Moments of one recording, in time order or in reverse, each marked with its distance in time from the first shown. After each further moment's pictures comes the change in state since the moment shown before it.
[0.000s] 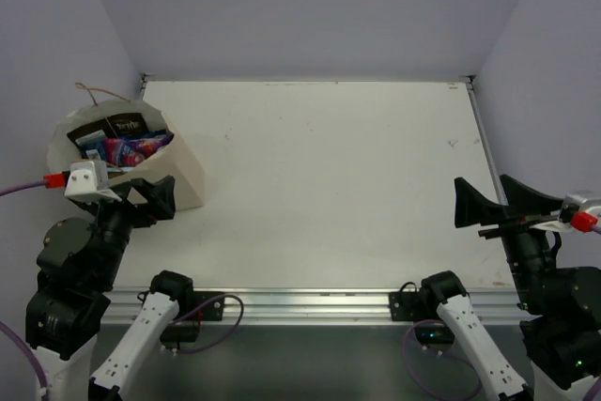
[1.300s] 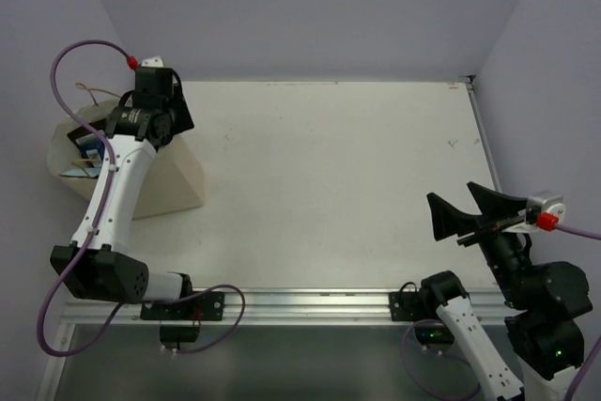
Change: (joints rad) left arm 0.199 0.972 0.331 0.002 -0.074 -0.057; right arm 0.014 -0.090 -0.167 0.029 -0.161 0.030
